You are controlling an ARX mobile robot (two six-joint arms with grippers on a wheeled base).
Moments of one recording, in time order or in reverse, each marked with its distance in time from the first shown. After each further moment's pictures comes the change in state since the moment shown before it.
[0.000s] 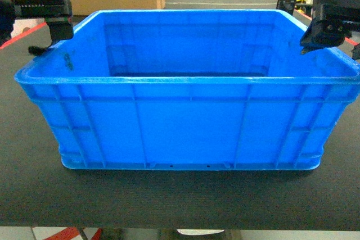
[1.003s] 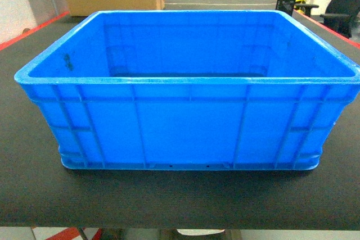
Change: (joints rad) left arm -0.082 -1.617 -1.116 -0.093 -0.226 0.124; right arm -0.055 -1.617 -1.138 0.016 0.192 -0.105
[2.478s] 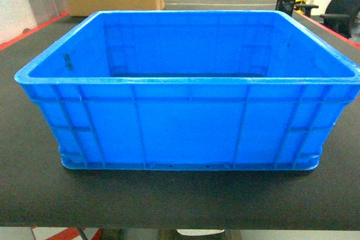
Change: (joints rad) left arm 0.153 -0.126 -0.012 -0.034 0.383 -0.034; right arm -0.011 -0.130 -0.020 -0.003 -0.103 -0.011
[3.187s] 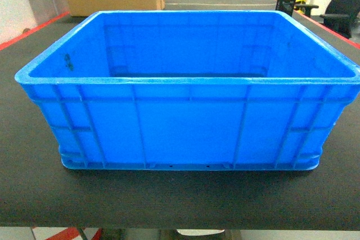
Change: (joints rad) left arm 0.000 0.000 0.000 0.000 0.000 0.000; right arm 0.000 0.000 0.000 0.000 0.000 0.000
